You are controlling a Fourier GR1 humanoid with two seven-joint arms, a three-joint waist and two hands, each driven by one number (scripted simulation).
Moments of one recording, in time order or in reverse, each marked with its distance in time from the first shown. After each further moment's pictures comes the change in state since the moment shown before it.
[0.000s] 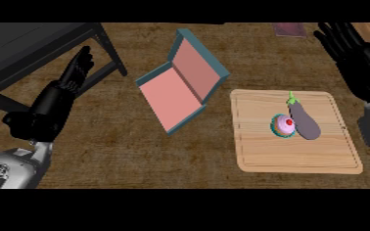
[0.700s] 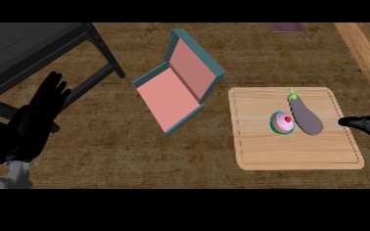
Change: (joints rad) left arm 0.202 -0.047 0.185 0.037 0.236 -0.039 0.062; right arm 0.216 -0.051 -0.177 0.037 0.089 0.099 -0.486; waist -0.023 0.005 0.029
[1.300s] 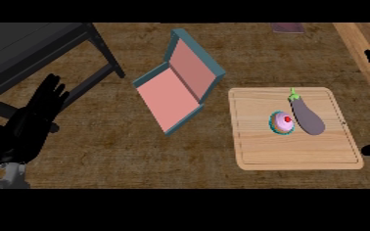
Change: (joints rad) left arm 0.015 -0.008 0.028 0.003 0.024 -0.032 0.020; right arm 0.106 -0.283 0.127 -0.203 0.388 0.047 0.090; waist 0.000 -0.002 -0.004
